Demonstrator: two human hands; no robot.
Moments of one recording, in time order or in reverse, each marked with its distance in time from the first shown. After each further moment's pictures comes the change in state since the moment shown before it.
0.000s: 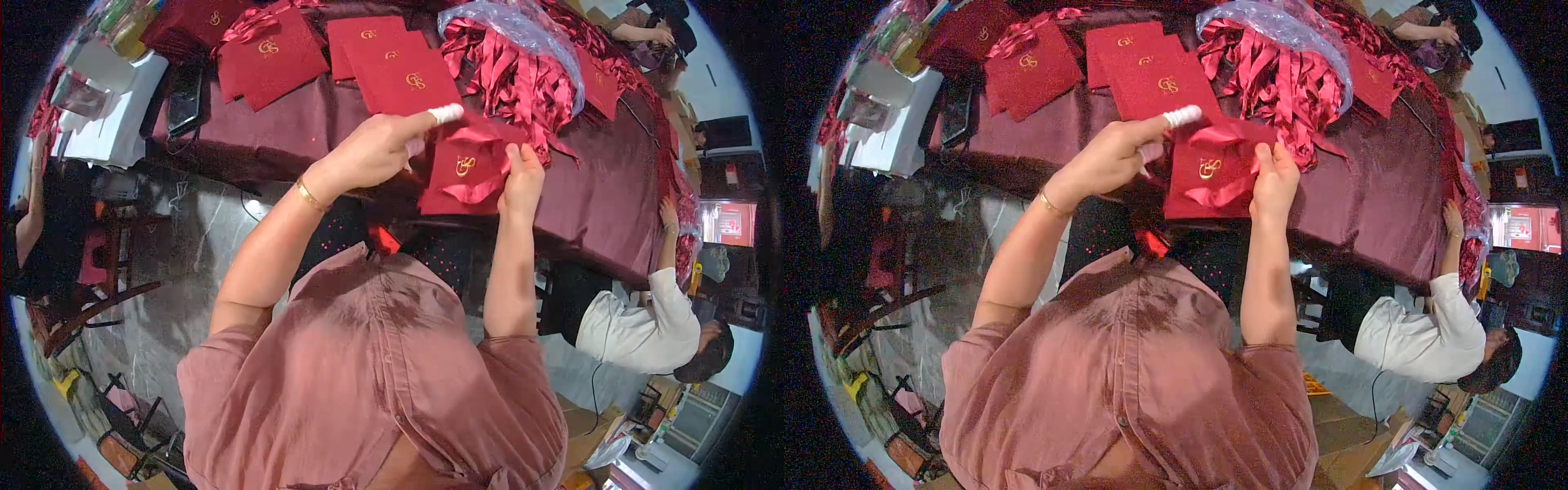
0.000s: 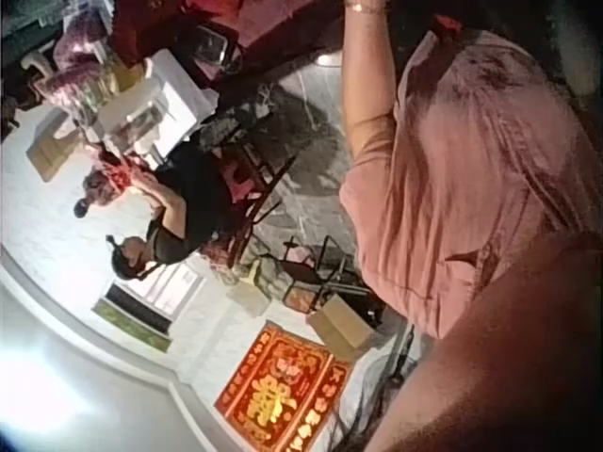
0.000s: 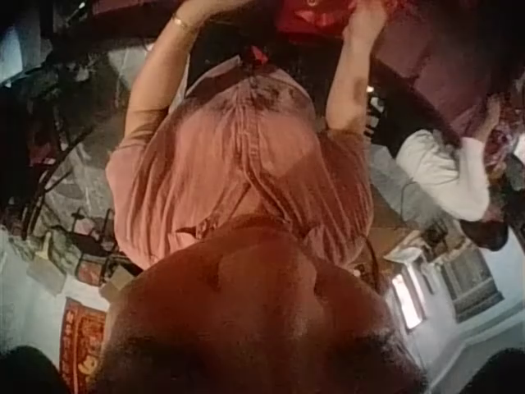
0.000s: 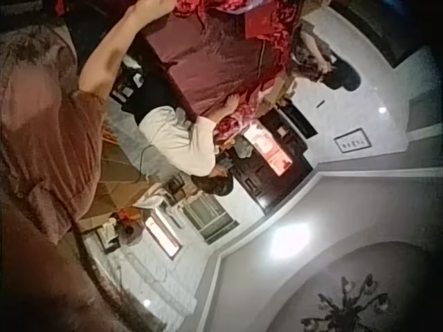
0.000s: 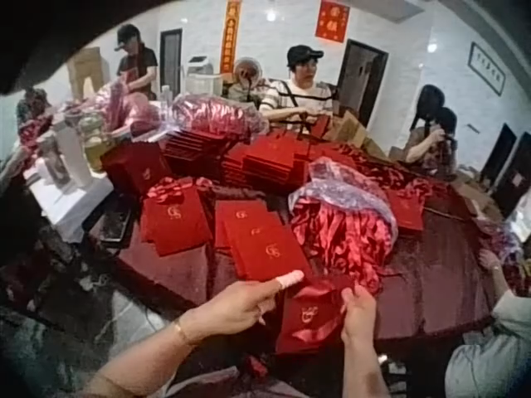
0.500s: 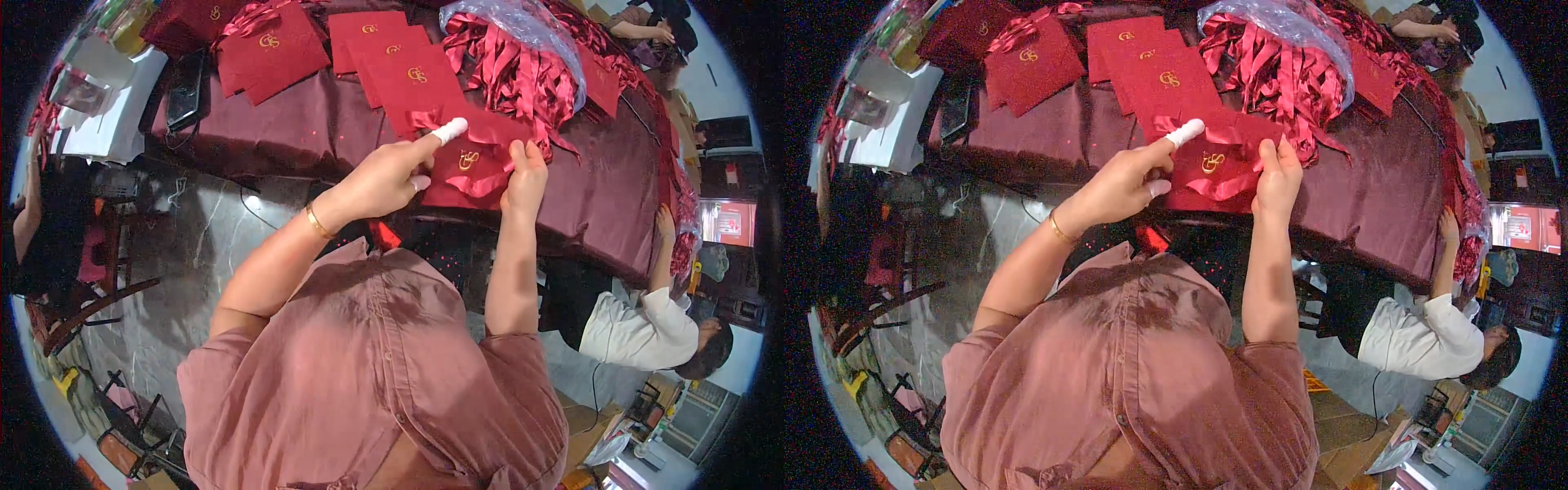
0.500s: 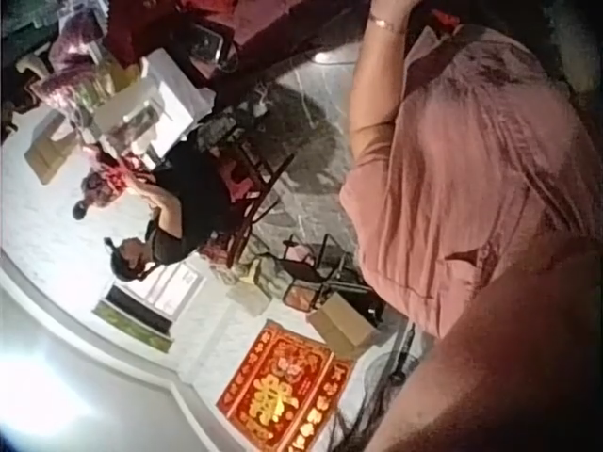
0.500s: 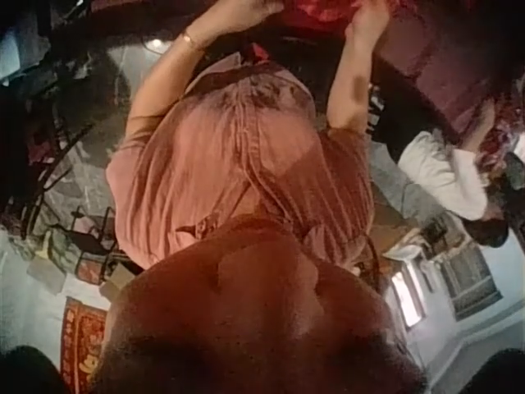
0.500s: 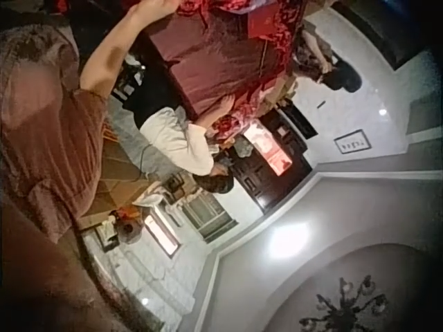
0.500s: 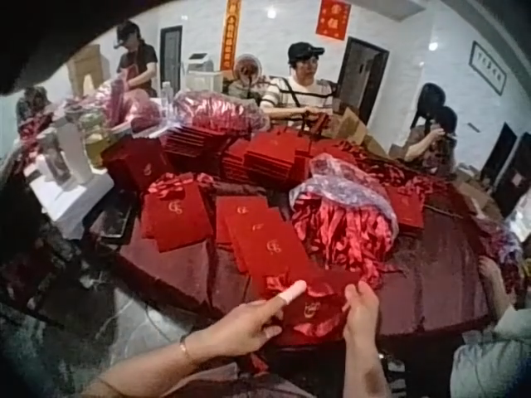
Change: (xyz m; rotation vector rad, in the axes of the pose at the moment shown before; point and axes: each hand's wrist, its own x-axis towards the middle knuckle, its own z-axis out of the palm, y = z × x) left_hand -0.025 0.006 0.028 -0.041 0.018 0.044; right_hand -0.001 0.002 0.000 0.030 0.059 -0.042
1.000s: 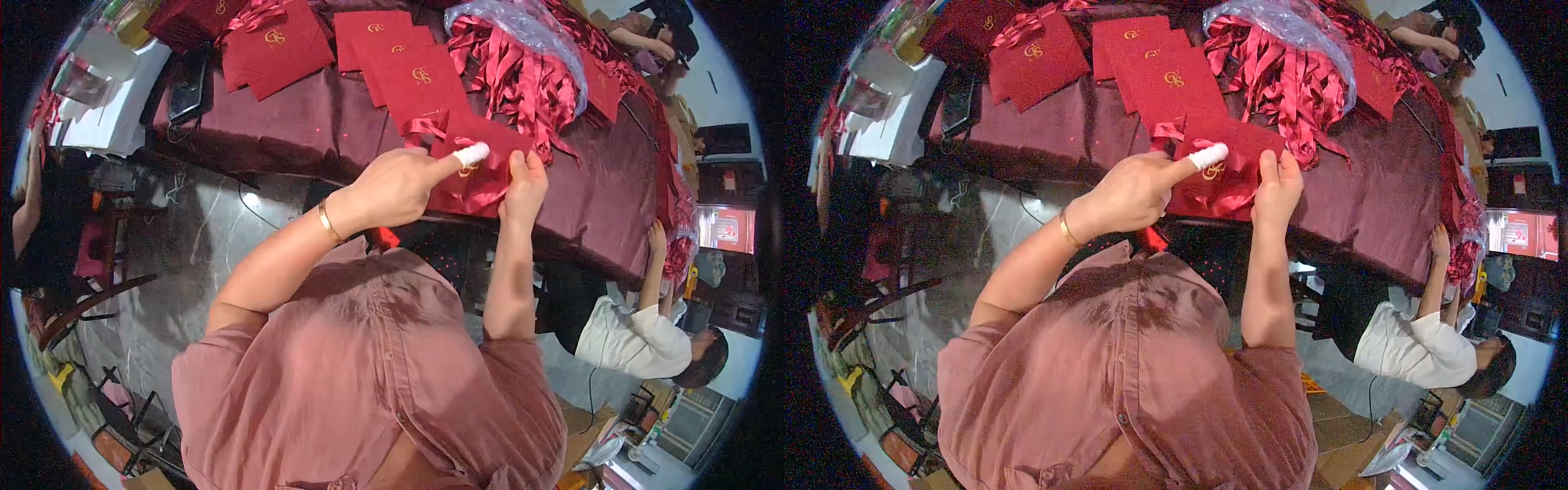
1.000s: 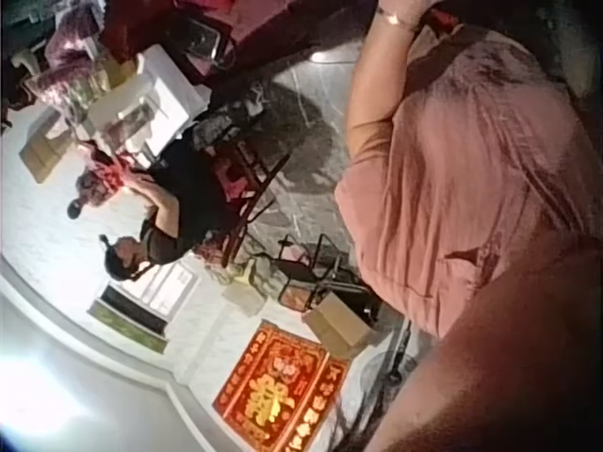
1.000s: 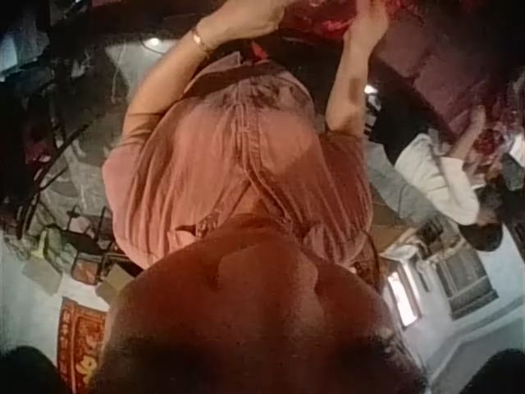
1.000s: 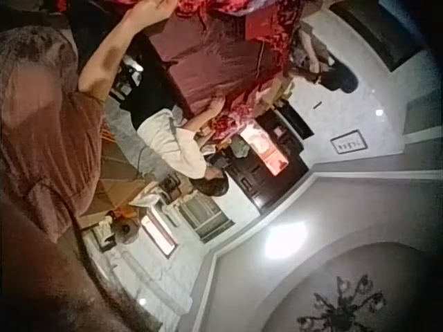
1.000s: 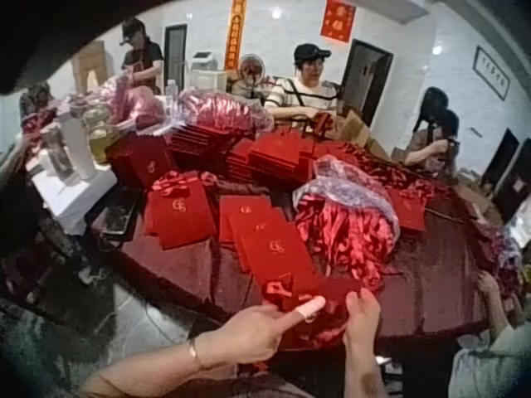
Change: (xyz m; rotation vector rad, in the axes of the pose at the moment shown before) left_hand -0.003 -0.002 0.008 0.413 -0.013 0.218; right_hand -0.018 -0.005 0.003 0.010 -0.034 0.025
